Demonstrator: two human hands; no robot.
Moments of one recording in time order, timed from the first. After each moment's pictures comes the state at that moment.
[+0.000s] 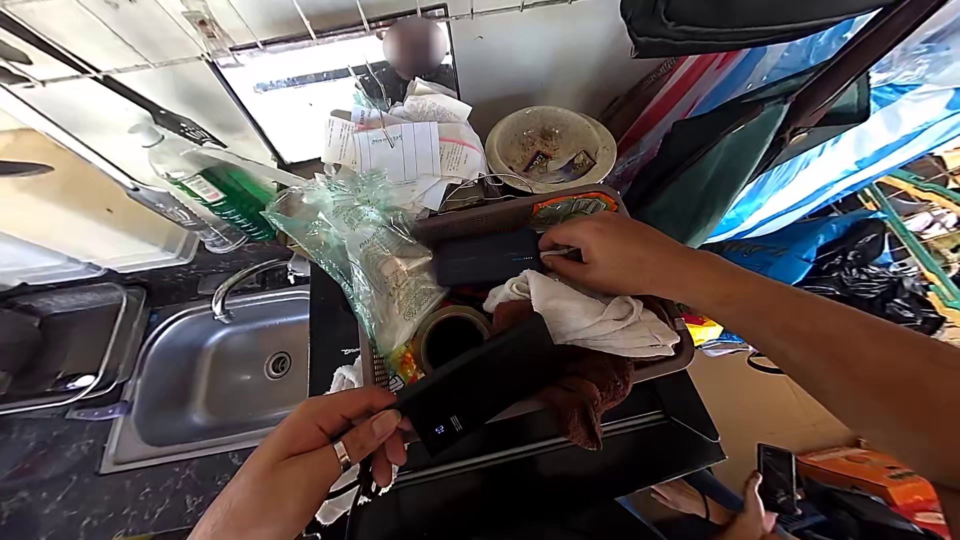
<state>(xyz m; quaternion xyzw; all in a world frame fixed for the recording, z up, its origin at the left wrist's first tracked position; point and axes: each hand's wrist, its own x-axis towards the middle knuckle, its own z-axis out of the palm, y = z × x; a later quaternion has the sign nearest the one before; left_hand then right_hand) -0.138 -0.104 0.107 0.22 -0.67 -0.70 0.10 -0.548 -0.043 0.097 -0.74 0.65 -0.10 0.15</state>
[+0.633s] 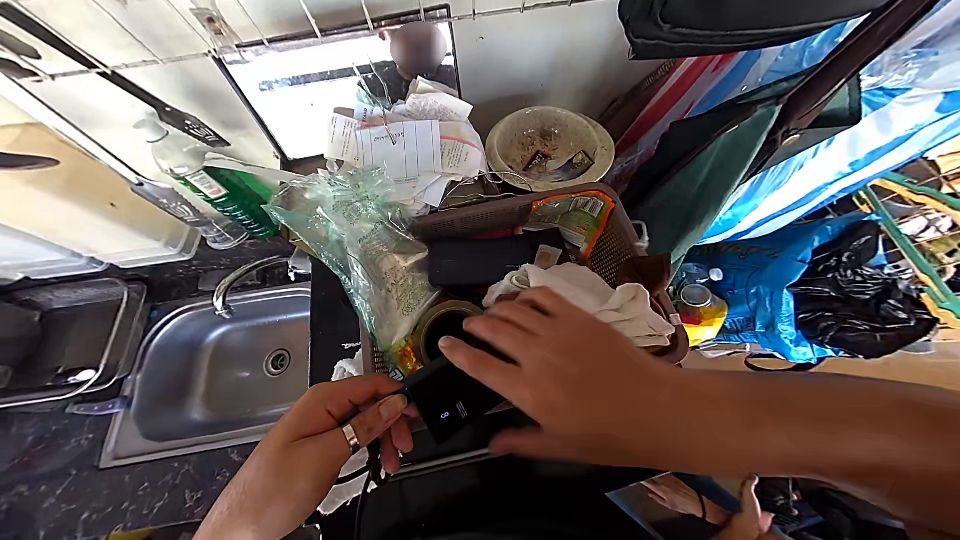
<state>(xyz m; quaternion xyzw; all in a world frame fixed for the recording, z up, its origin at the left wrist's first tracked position) -0.145 -0.099 0.108 0.22 -0.67 -0.70 0.13 -0.425 0.013 0.139 -0.84 0.52 -0.14 0.06</state>
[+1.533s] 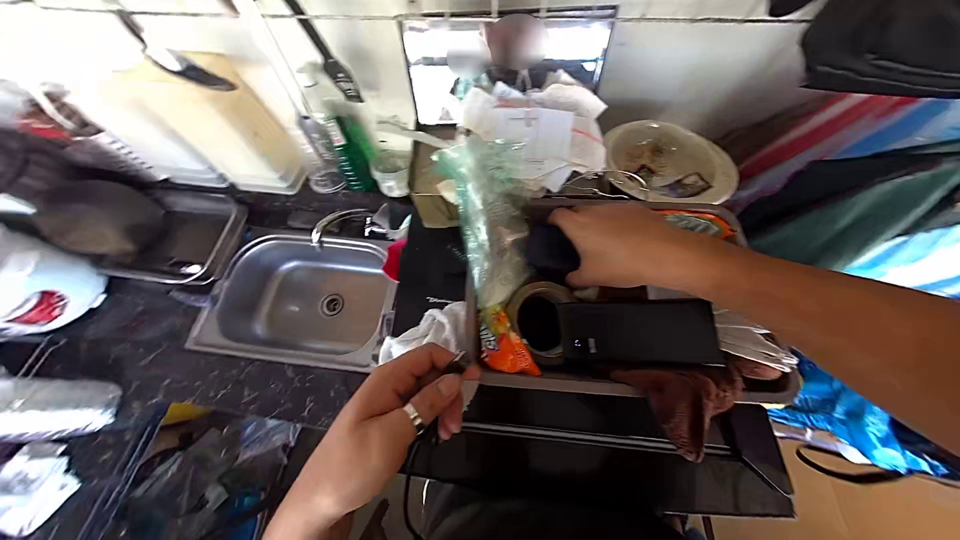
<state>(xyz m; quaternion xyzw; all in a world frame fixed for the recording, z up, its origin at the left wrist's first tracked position) -0.099 -0.056 0.108 0.27 -0.61 -0.70 0.28 -0.438 -0.123 0.123 -0.75 0.65 0.10 0.11</state>
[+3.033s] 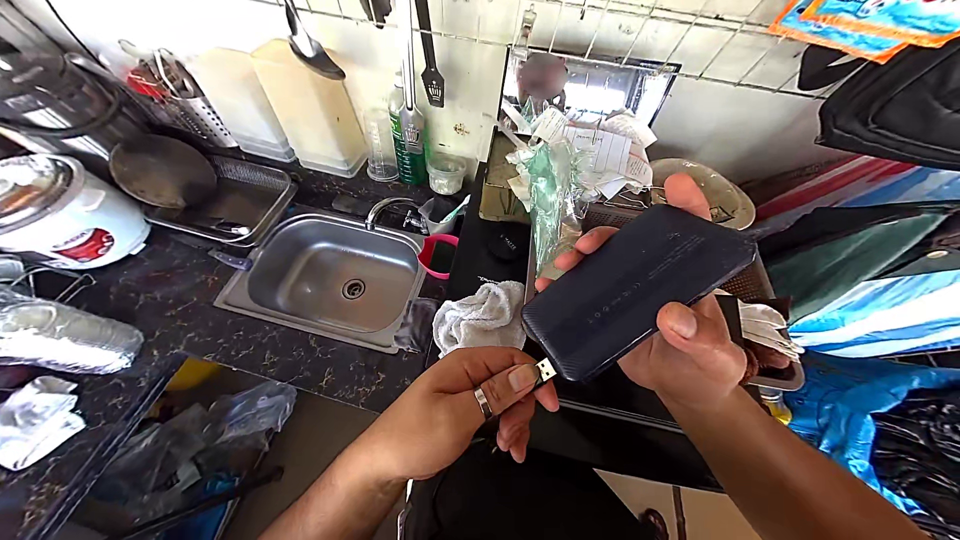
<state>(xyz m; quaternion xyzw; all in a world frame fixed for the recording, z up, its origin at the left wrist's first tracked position) -0.066 -0.019 0.122 0.07 -0.48 -0.83 0.27 -0.305 -0.014 0.145 -0.50 0.15 -0.65 0.55</state>
